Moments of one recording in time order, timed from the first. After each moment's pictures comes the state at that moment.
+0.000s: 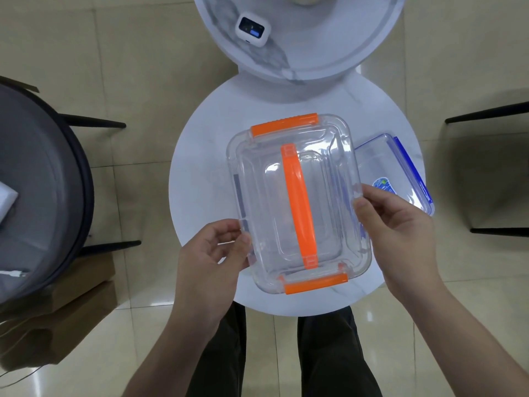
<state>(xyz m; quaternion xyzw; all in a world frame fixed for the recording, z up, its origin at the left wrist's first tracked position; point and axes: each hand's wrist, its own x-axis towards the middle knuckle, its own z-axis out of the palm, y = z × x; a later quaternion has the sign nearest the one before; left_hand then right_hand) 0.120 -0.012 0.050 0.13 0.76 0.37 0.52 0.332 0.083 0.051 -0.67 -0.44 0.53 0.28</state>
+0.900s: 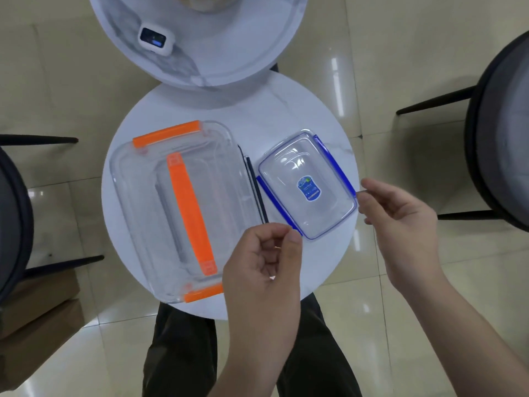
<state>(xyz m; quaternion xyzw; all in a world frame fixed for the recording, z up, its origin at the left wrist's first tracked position) 0.314 0.039 0.094 0.17 0.75 0.42 0.48 0.474 0.114 0.041 -0.74 -0.35 0.48 0.31</state>
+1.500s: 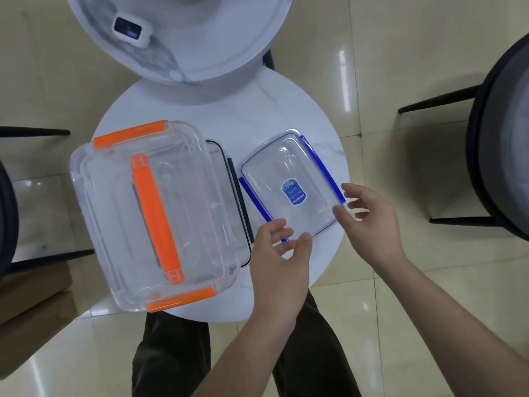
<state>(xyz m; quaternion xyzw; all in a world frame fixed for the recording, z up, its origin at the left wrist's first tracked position) 0.373 0.066 0.030 0.05 0.77 0.32 0.55 0.510 0.133 -0.024 -0.73 -0.52 0.43 0.12</state>
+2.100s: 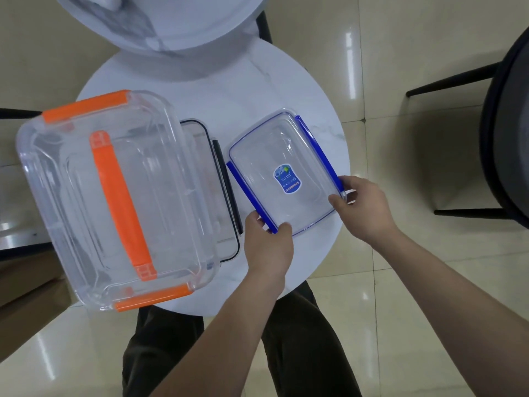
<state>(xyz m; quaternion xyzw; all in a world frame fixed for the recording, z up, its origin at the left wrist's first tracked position) 0.381 0.065 -0.047 -0.04 0.78 0.29 0.56 0.531 0.147 -0.078 -0.70 -0.56 0.44 -0.02</state>
